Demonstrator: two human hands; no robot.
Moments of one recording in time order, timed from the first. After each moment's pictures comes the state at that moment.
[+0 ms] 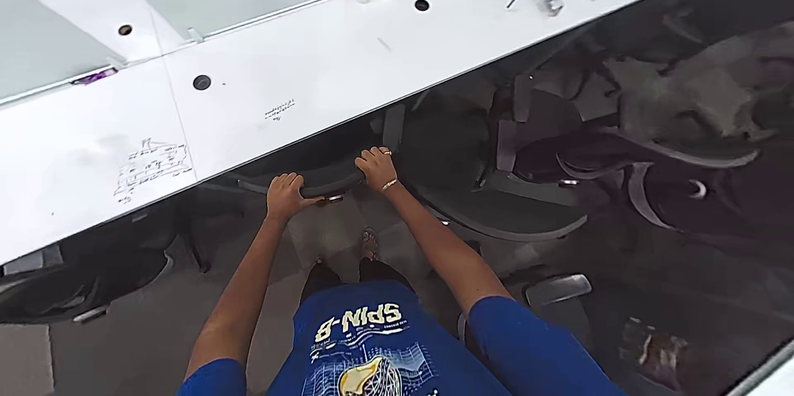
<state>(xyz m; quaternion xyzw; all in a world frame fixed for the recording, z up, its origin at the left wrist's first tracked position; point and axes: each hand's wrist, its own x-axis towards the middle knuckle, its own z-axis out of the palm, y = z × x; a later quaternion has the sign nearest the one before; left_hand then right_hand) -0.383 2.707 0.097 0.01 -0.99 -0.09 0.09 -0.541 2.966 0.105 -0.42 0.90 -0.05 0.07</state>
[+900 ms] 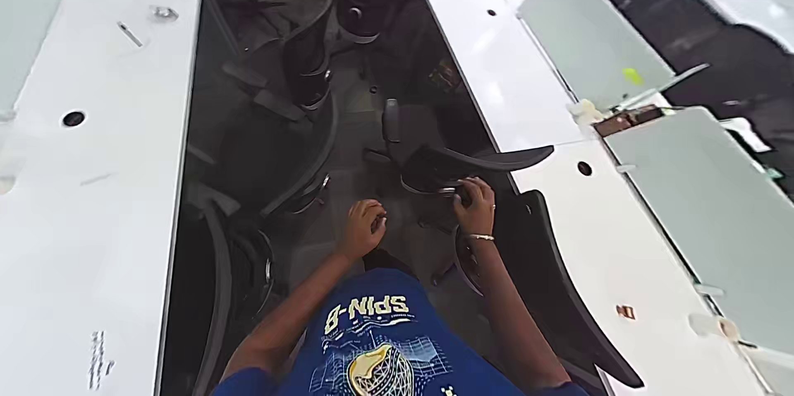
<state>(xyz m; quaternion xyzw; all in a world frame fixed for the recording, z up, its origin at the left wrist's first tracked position) -0.308 3.078 0.145 -0.60 -0.65 -0.46 -0.11 -0.047 3.269 0.175 0.50 0.82 -0.10 -0.25</state>
